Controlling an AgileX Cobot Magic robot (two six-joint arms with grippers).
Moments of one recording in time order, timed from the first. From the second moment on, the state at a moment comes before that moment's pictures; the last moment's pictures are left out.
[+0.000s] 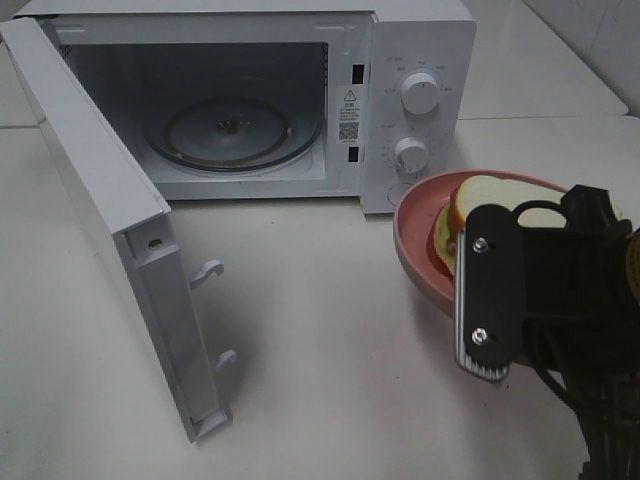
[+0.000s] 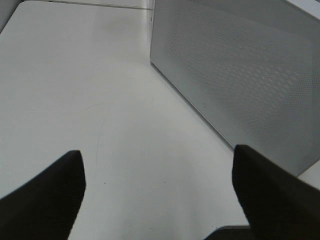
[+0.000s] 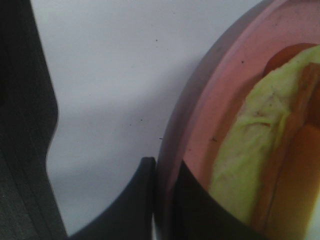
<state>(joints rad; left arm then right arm) 0.01 0.00 -0.52 -0.09 1.08 0.00 0.89 1.17 -0.62 -0.40 0.75 -0.26</state>
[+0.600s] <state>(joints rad) 0.01 0.00 -0.52 -0.09 1.08 0.00 0.77 1.39 -0.91 -0.45 1.01 0.21</state>
